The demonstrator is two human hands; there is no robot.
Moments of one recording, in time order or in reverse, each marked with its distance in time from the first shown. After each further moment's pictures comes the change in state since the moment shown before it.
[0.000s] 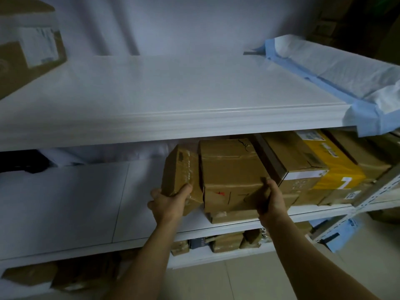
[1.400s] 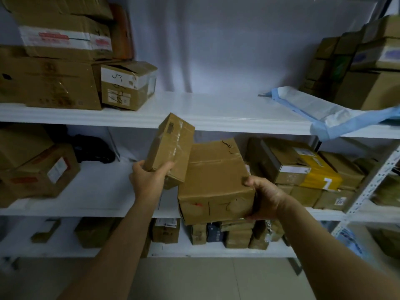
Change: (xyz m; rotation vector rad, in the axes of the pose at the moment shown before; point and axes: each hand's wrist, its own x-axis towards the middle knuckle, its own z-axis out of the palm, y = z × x) left_hand -0.162 0.000 -0.241 -0.358 0.121 0.300; right_hand -0.280 0.012 -0.031 -0.626 -0.612 0.104
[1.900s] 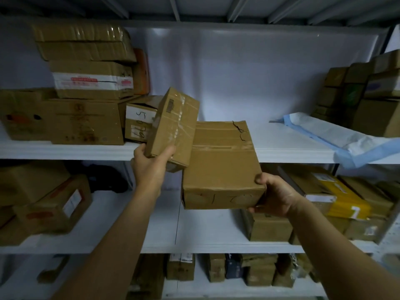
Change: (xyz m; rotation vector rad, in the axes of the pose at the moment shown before) left_hand 0.063 0.107 -0.031 -0.208 -0.059 0.178; right_hand 0.033 -0.073 0.054 0.037 -0.155 -0.250
